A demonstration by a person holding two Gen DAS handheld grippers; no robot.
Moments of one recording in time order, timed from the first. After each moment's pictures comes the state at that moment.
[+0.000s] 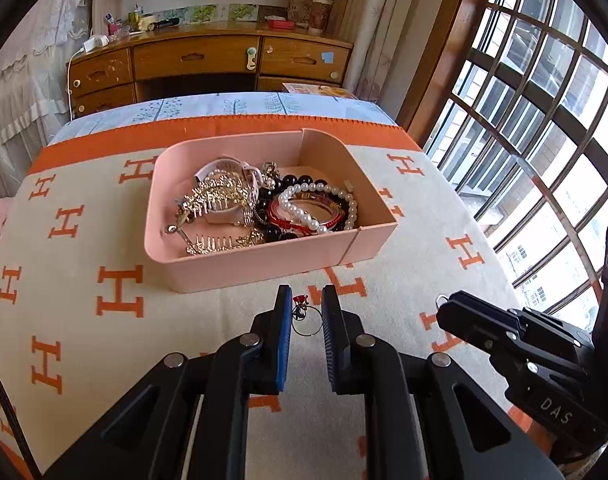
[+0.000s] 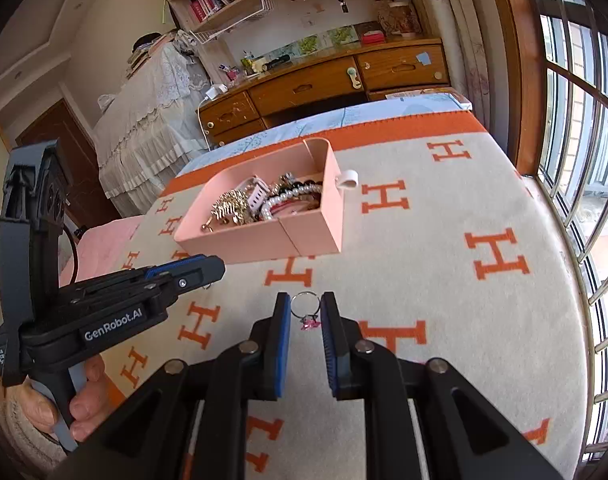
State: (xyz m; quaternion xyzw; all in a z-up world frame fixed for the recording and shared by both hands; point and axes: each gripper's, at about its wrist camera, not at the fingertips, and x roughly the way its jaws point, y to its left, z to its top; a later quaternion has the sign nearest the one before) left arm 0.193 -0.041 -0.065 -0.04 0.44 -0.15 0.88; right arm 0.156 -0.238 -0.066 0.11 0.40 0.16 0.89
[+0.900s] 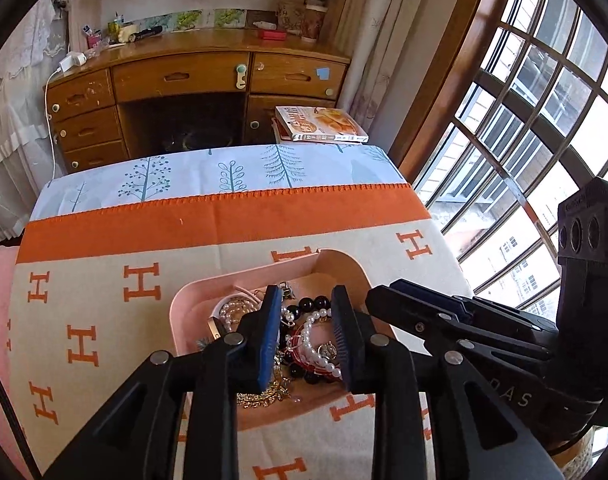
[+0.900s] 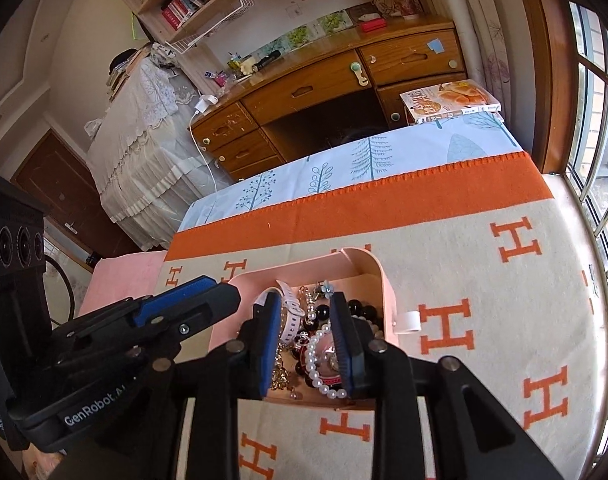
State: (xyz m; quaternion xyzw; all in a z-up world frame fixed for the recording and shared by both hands) left arm 0.309 -0.033 -0.003 -0.03 0.46 -0.18 0.87; right arm 0.293 -0.208 -0.021 0.17 0.45 0.16 0.86
